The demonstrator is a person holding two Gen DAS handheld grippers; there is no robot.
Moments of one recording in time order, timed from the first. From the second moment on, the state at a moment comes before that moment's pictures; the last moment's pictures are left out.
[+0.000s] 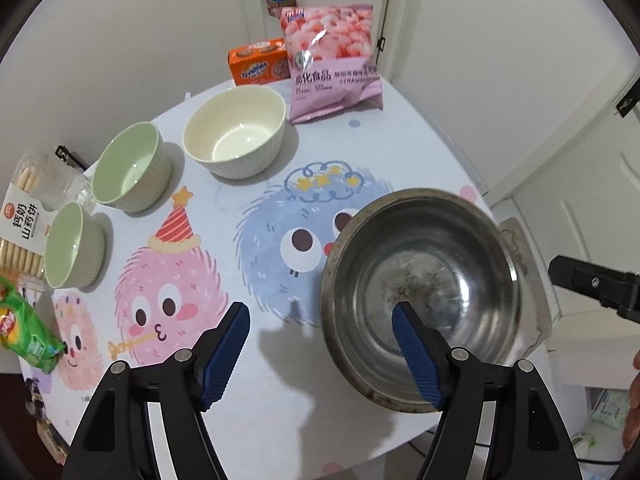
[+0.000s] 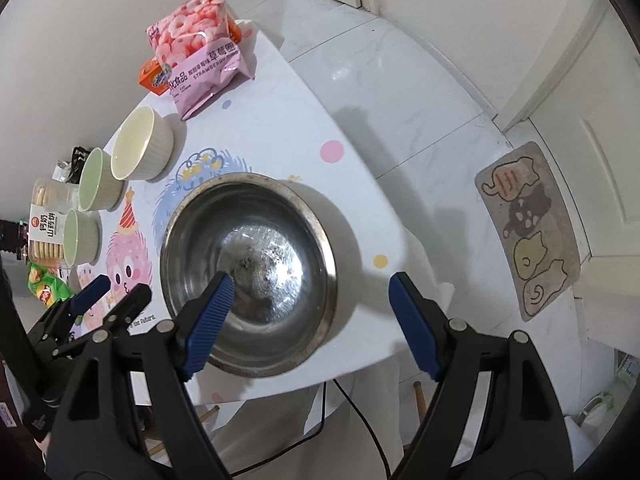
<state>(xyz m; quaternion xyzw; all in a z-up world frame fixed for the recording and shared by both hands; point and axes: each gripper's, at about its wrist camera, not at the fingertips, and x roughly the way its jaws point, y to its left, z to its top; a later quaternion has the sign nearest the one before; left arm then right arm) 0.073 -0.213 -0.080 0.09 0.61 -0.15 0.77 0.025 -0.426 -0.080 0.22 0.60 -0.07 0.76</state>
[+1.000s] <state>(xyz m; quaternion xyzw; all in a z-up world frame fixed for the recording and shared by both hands) 0.076 -0.231 -0.143 0.11 0.64 -0.14 0.75 0.026 -0.438 -0.147 0.25 0.65 -0.07 0.72</state>
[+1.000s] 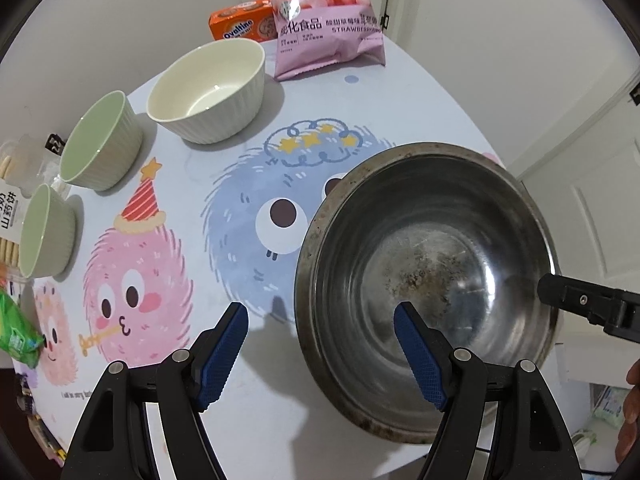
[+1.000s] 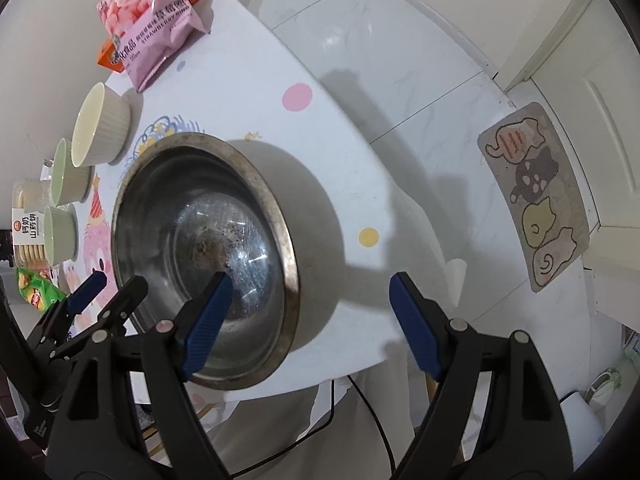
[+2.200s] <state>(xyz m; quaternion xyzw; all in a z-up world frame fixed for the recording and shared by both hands) 0.070 -0.214 -0.151 0.12 0.63 -0.11 0.76 0.070 -0.398 -0.147 0.18 0.66 0.02 0.73</state>
